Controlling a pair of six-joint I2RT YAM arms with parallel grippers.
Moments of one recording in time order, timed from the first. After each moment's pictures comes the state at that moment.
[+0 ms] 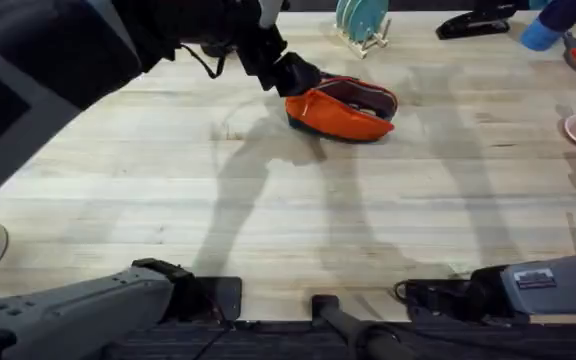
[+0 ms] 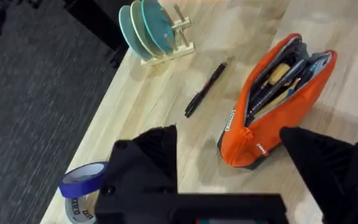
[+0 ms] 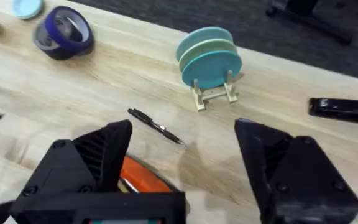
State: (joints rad) left arm -0.31 1.38 1.19 -0.49 0.42 0.75; right arm 0.10 1.63 1.65 -0.70 -0.24 -0.07
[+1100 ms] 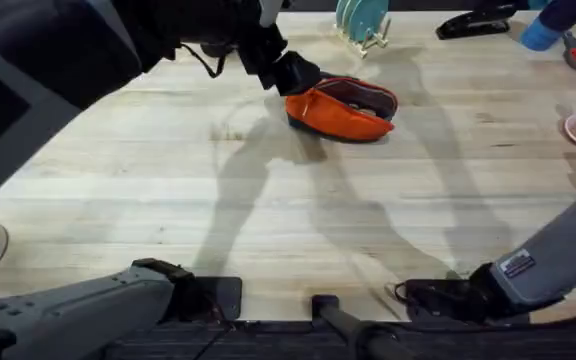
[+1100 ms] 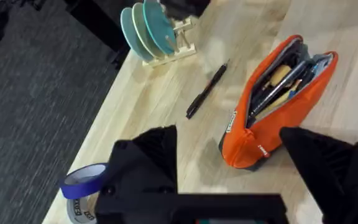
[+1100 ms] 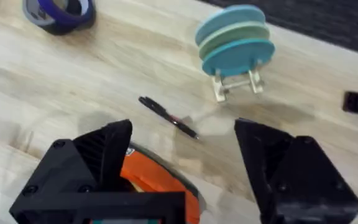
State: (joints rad) left arm -0.31 1.38 1.19 -0.48 0.42 0.75; right arm 0.20 1.91 2.00 -0.95 -0.17 -0.05
